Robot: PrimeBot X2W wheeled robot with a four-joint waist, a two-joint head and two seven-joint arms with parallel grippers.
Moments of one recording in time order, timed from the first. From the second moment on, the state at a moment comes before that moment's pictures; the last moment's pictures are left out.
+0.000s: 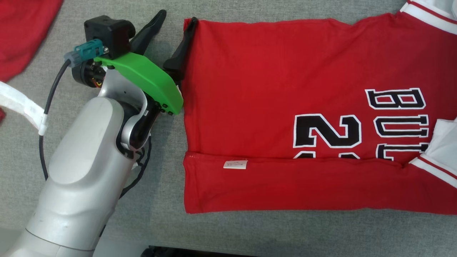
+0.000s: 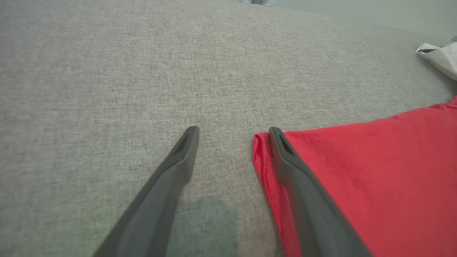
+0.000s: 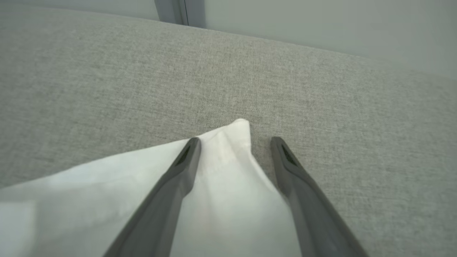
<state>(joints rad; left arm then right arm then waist) -0.81 0.22 -0.52 0.31 -0.68 -0.05 0.10 -1.01 -0.38 -0.04 0.35 0.11 0.13 0.65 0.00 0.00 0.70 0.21</state>
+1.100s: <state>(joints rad) -0.58 0.32 -0.55 0.02 -0.72 0.00 0.12 -0.66 -0.47 -0.09 0.13 0.49 0.13 0.41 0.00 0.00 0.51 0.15</state>
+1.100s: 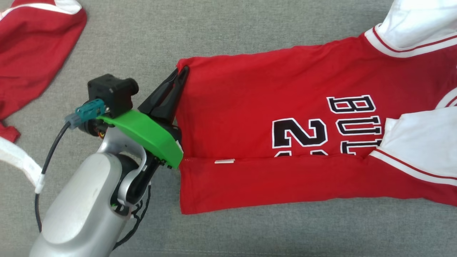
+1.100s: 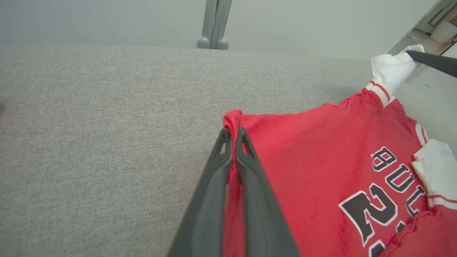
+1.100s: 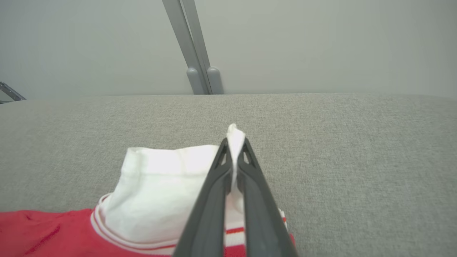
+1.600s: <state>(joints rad) -0.30 0.44 -0.48 -0.21 -0.73 0.13 0.10 -0.21 -0.30 -0.15 -0.20 0.58 0.13 0.39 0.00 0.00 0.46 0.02</state>
